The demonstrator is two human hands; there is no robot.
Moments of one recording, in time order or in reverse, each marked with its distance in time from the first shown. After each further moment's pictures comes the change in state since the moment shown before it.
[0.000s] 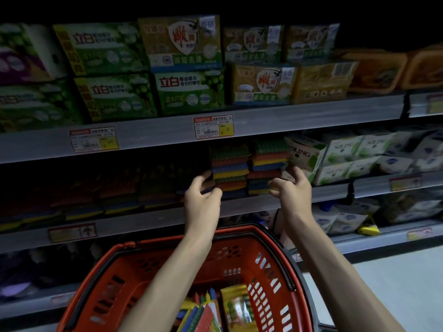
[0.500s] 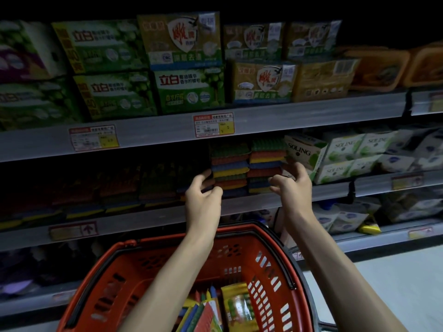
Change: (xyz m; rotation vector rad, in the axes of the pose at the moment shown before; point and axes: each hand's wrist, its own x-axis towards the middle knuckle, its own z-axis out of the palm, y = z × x) left_hand -0.004 0.002 0.002 -0.002 0.022 -0.013; right_hand 0.006 0.003 -0.003 -0.025 -0.030 -0.035
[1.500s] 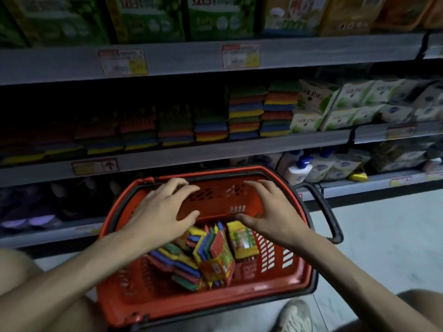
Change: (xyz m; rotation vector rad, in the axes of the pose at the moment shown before) left_hand -0.062 -0.054 -0.174 1.186 -0.555 0.393; right_hand -0.135 0.082 -0.016 -1.045 -0.549 -0.374
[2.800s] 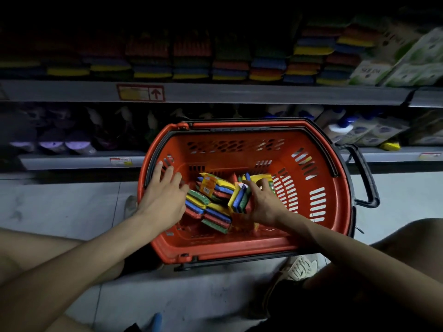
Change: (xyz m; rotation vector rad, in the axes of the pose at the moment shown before) left_hand -0.096 -0.104 0.097 0.577 -0.140 0.010; right_hand -0.021 -0.007 0.167 -0.101 -0.376 0.109
